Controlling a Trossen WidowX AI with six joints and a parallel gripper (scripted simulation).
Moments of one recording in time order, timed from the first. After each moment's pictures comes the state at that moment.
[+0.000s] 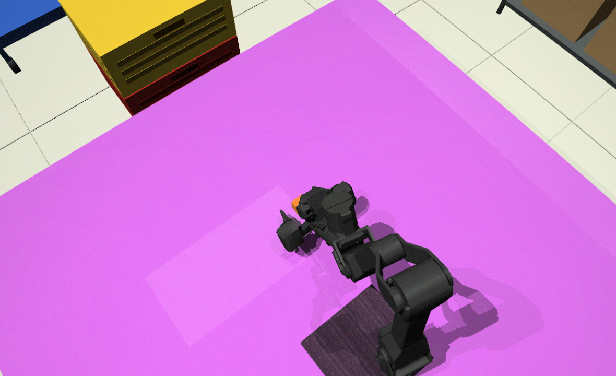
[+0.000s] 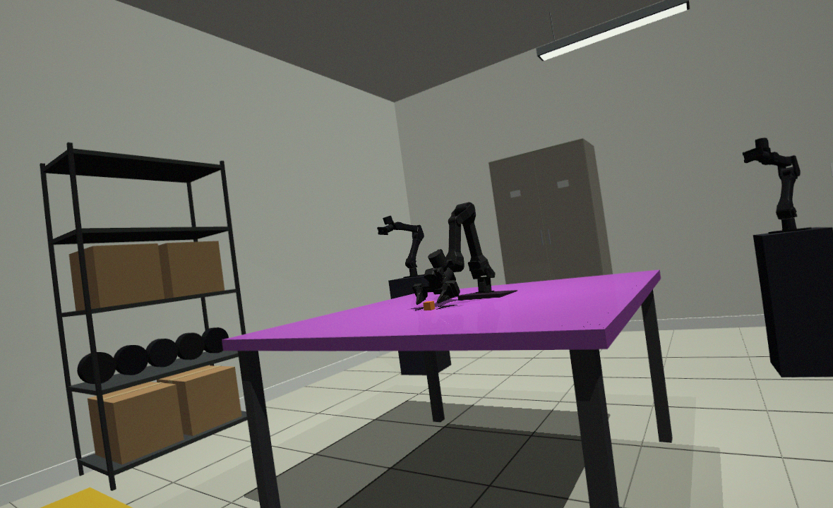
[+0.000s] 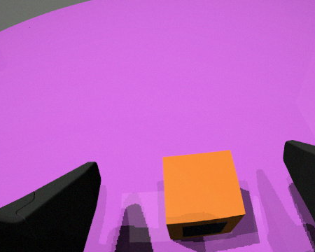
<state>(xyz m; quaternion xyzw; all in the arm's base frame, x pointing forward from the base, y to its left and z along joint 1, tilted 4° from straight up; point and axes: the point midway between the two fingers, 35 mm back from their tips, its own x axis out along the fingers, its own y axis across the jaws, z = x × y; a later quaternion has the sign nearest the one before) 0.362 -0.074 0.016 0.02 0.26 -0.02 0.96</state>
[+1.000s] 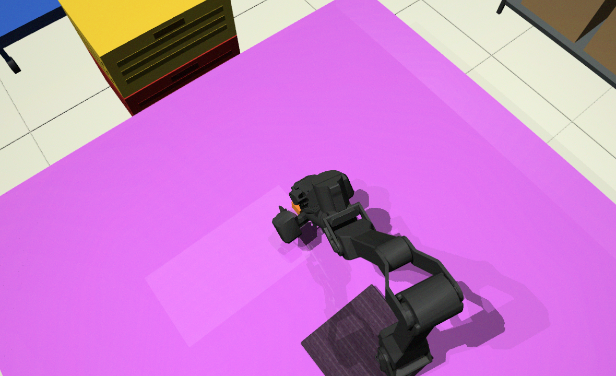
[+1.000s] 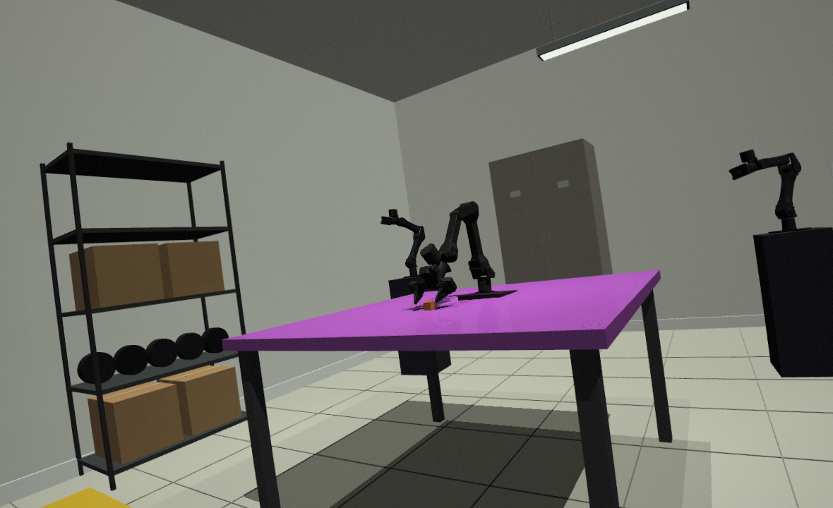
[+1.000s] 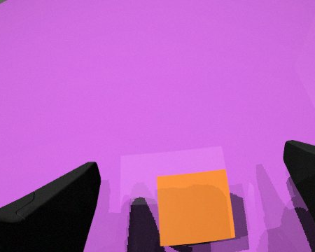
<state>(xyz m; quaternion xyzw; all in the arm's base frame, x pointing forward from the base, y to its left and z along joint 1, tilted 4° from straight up) 0.374 -0.079 0.025 0.02 0.35 -0.02 0.94</state>
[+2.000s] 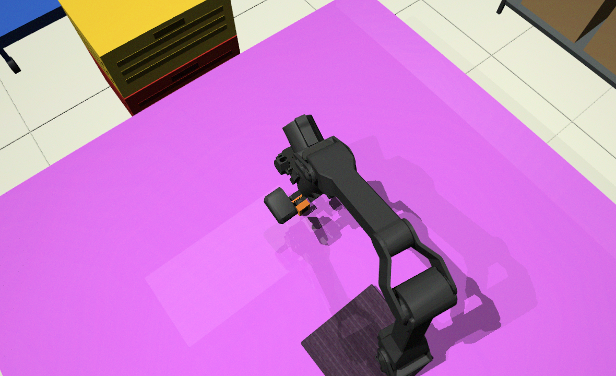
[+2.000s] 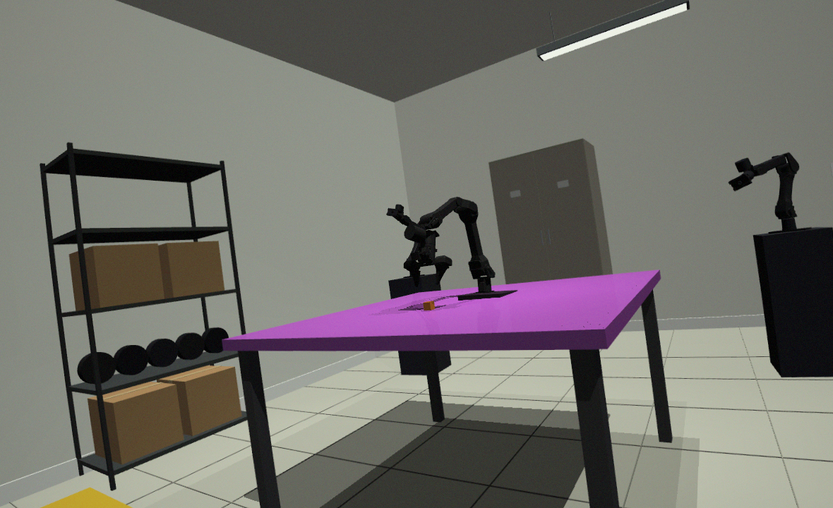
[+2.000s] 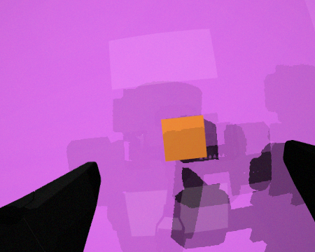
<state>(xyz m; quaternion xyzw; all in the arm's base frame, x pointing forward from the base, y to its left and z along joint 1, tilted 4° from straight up) 0.367 -0.079 0.097 0.03 0.60 -0.02 0.80</state>
